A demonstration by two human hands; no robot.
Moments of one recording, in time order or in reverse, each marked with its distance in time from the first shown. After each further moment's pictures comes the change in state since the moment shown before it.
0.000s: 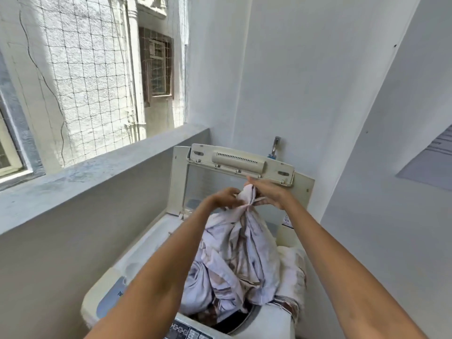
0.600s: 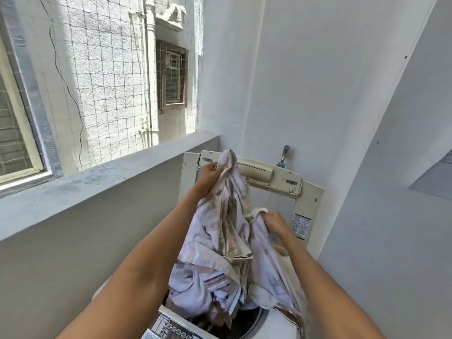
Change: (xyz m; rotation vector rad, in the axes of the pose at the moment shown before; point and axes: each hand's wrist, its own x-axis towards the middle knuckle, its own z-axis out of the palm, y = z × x) left_hand -0.029 0.010 -0.068 -0.584 0.564 0.131; right_hand 0.013 0.073 0.024 -0.174 0.267 -0.007
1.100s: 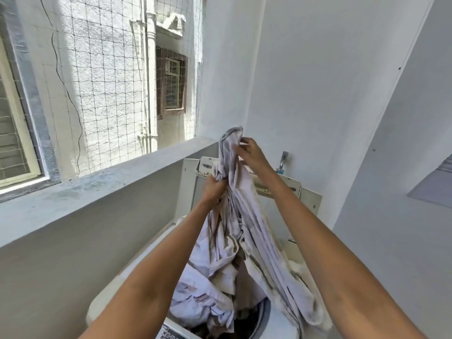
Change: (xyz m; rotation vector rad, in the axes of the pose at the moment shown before) left_hand -0.007 -0.012 0.019 0.049 0.201 -0.038; right_hand 0.011 -0.183 -0.028 0.238 -0.049 -0.474
